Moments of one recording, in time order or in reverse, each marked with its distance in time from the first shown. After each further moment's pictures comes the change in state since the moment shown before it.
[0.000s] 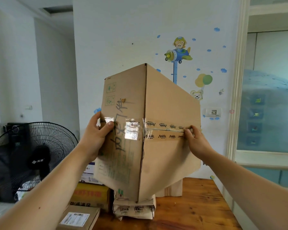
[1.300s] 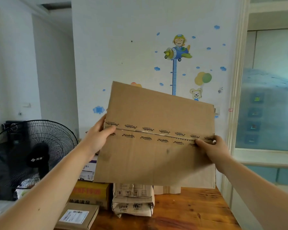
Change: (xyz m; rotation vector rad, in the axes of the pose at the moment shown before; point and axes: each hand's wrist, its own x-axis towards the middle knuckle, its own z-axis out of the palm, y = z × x) left_hand -0.007 0.000 -0.001 0.210 -0.137 -0.108; right_hand -0.012 0.043 -0.032 0.235 0.193 0.219
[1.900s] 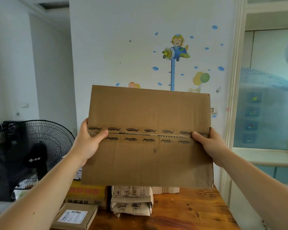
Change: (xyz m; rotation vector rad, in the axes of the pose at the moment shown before) left_hand -0.004 -0.018 -0.008 0.072 0.262 0.039; right_hand -0.017 -0.032 -0.004 0.156 -0.184 -0.106
